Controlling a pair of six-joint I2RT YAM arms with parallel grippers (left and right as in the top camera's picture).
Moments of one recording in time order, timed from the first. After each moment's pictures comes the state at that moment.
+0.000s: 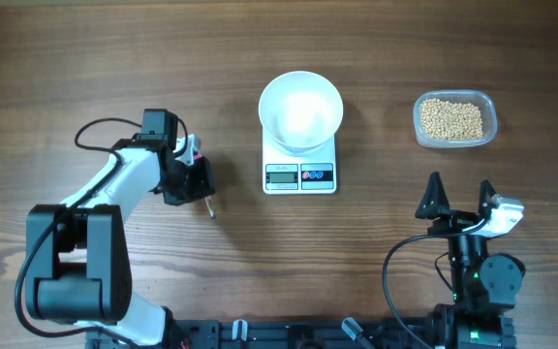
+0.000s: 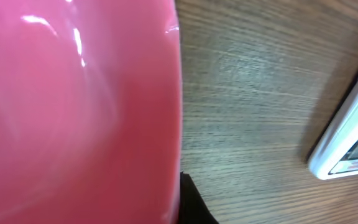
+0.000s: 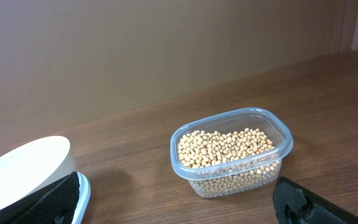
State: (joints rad) left arm -0.04 1.73 0.91 -0.66 0.36 -0.28; right arm -0.13 0.06 0.01 0.00 -0.07 0.26
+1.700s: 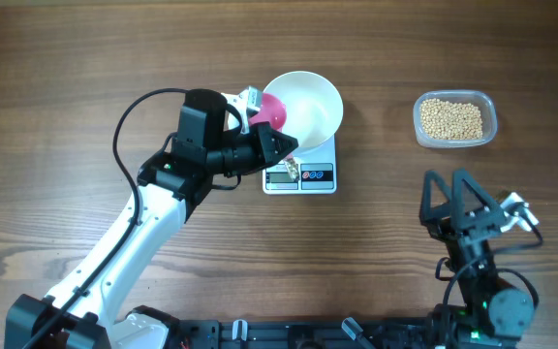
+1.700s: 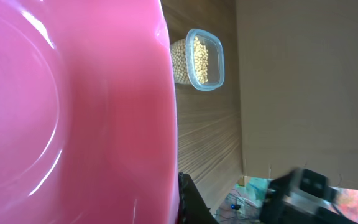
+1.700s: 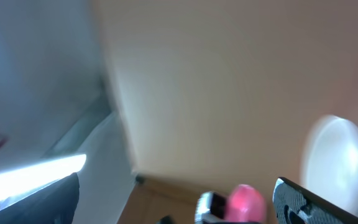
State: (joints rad) left arm -0.38 1.39 0.92 -0.19 0.68 -0.81; right arm -0.13 0.07 0.02 0.45 -0.43 1.65
